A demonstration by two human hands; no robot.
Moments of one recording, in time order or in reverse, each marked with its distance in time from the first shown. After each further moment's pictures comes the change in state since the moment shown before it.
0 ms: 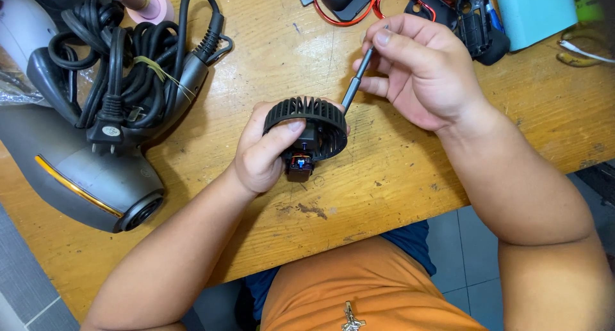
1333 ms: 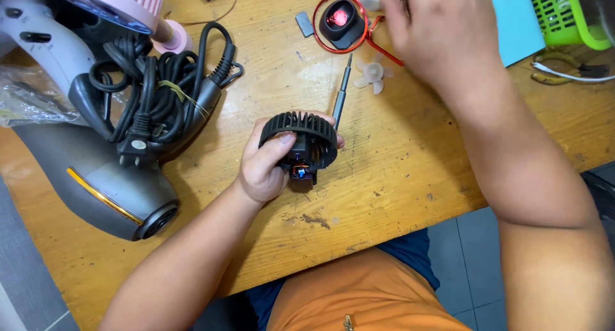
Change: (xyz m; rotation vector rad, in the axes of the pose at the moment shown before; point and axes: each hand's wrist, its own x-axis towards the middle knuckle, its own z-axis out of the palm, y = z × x) left_hand -0.002 -0.005 -0.001 -0.207 0.028 0.069; right_hand 0.043 -0.049 -0.036 -1.921 0.244 -1.085
